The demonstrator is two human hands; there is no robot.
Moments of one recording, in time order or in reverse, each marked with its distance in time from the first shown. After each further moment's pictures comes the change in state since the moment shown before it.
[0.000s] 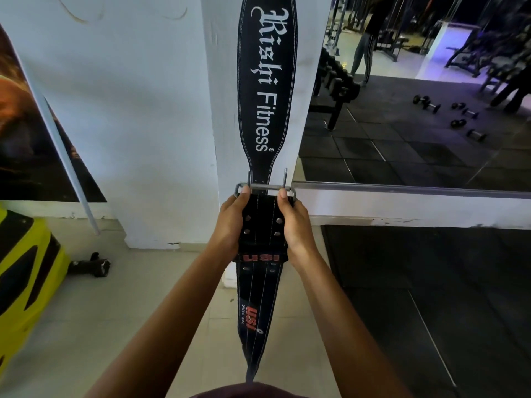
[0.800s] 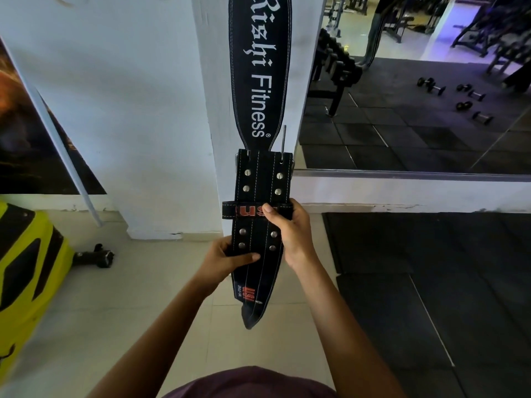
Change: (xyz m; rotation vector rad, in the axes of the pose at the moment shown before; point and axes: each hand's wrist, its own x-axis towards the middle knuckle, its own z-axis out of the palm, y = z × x) left_hand -0.020 -0.088 -0.053 0.186 -0.287 0.055; right_hand -0.004 0.040 -0.017 0.058 -0.036 -0.105
